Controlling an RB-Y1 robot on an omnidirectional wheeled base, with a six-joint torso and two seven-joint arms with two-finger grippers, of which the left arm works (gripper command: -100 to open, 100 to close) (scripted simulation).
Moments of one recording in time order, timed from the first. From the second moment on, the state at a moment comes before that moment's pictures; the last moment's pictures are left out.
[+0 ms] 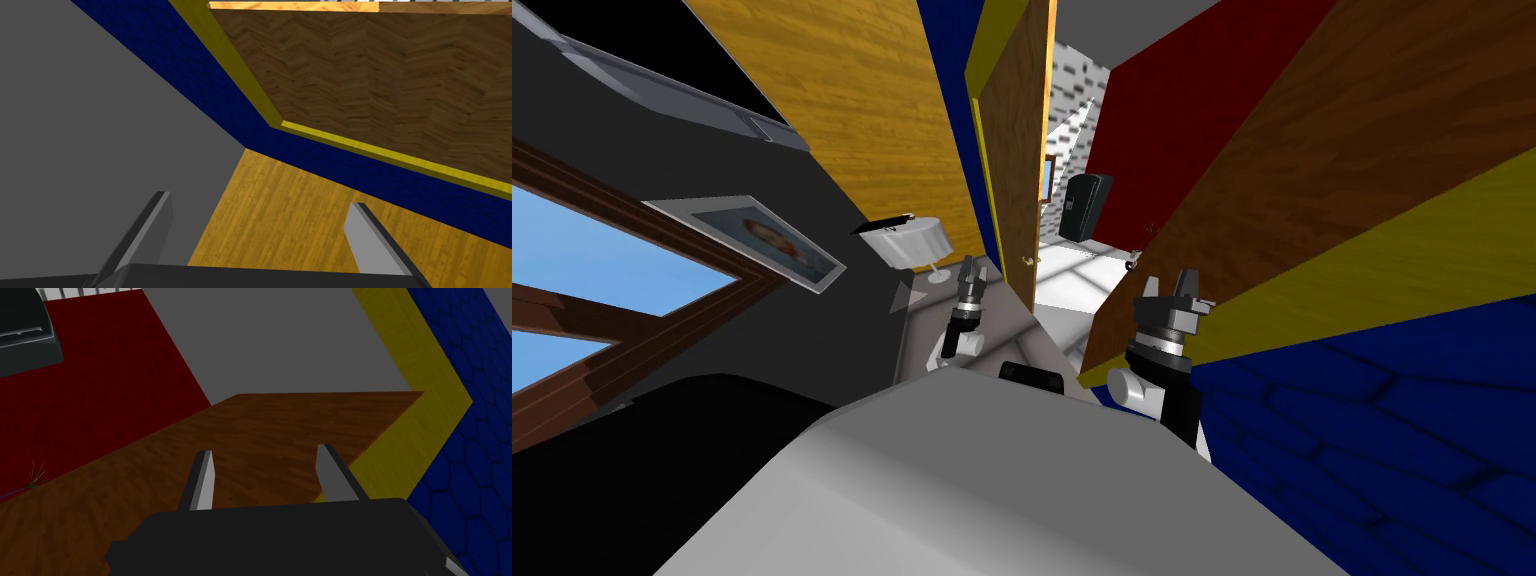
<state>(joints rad) 0.36 0.04 -0.06 -2.12 -0.02 -0.45 0.05</state>
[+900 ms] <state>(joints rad) 0.29 0.07 -0.12 -1.91 -0.05 -0.49 0.08</state>
